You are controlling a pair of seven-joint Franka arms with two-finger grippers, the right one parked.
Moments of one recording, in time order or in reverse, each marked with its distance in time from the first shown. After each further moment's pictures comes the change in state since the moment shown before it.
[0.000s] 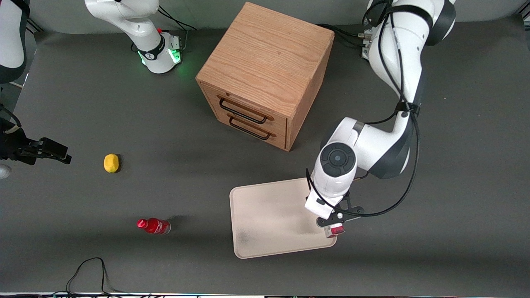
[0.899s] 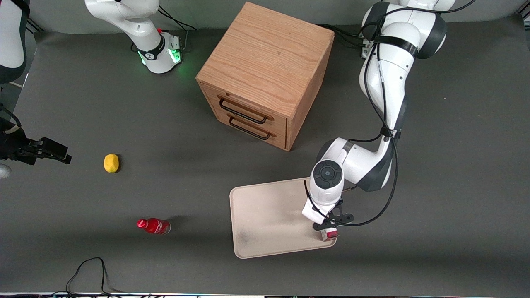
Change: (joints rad) arm 0.008 0.096 0.000 -0.085 0.041 0.196 -0.029
